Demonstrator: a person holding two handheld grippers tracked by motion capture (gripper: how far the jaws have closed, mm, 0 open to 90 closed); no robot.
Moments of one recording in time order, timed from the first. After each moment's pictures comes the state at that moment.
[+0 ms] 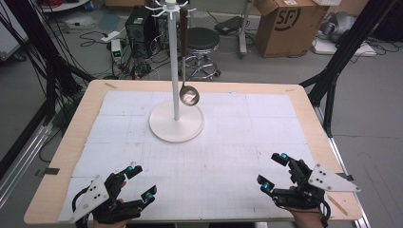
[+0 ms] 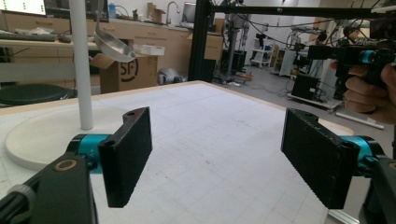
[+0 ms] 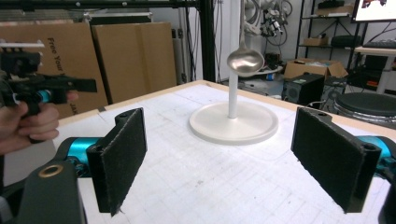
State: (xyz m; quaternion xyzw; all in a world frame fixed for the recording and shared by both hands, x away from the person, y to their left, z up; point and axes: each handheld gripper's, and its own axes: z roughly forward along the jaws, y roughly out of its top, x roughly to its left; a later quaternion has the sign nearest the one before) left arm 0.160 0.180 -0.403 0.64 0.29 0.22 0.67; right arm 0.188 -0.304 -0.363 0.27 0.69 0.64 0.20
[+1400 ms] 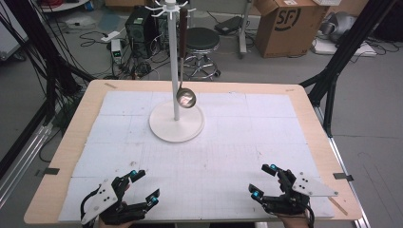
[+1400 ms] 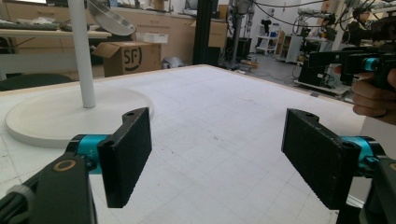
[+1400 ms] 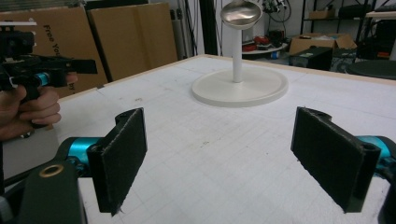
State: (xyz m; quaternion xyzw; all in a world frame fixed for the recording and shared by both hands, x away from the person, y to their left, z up) left arm 0.165 0.173 -0.429 0.67 0.29 0.22 0.65; right arm 0.190 -0.297 -0.411 0.30 0.70 0.63 0.17
